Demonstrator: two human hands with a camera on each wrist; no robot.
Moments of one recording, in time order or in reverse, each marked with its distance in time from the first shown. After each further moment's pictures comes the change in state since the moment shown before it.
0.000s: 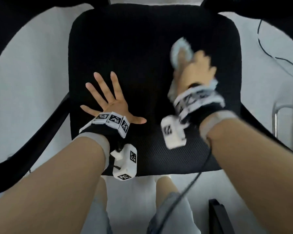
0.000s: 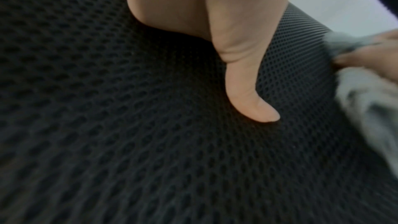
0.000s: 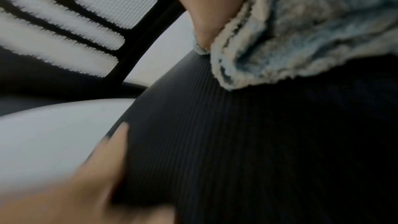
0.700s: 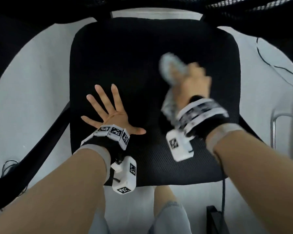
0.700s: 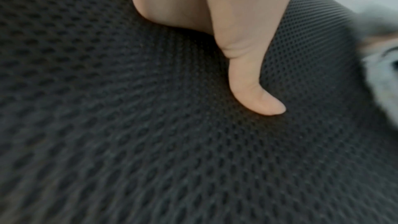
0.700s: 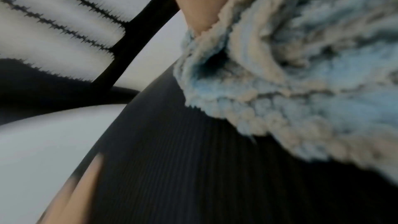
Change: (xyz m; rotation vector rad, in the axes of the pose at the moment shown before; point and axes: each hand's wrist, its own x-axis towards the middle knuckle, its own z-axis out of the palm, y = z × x) left_hand 0.005 0.002 -0.003 -0.043 -0.121 -0.032; right_hand 0.009 0.004 -0.007 -0.002 -0.066 -0.147
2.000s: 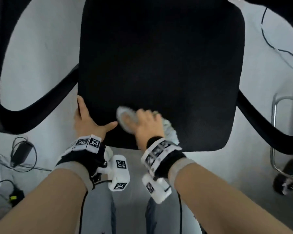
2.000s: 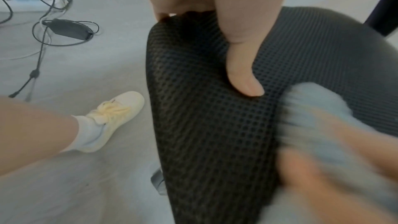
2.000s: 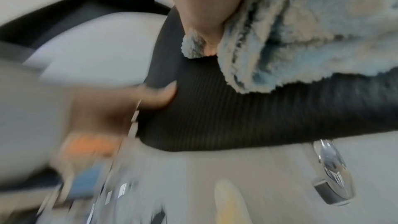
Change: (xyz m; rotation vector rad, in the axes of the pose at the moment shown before) left_hand -0.063 -0.122 0.046 -0.557 0.269 -0.096; right_hand -0.177 -0.063 0.081 -0.102 -0.250 -0.463
